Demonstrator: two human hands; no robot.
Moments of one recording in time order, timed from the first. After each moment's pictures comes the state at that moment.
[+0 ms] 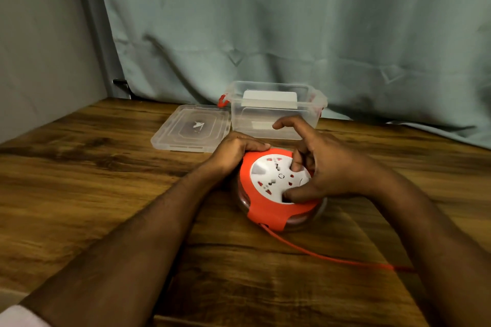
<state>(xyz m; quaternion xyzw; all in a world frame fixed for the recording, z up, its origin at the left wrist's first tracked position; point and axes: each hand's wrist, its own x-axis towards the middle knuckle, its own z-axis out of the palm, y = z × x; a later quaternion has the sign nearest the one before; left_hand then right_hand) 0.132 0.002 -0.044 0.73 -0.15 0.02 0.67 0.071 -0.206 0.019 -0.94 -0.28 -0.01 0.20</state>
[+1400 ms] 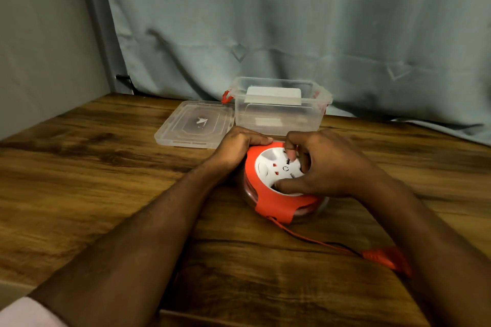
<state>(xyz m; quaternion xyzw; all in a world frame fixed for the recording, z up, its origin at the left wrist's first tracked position) 0.128 -0.001 -0.040 0.72 -0.13 0.06 0.67 0.072 -0.193 0.011 -0.96 -0.25 -0.11 0.08</state>
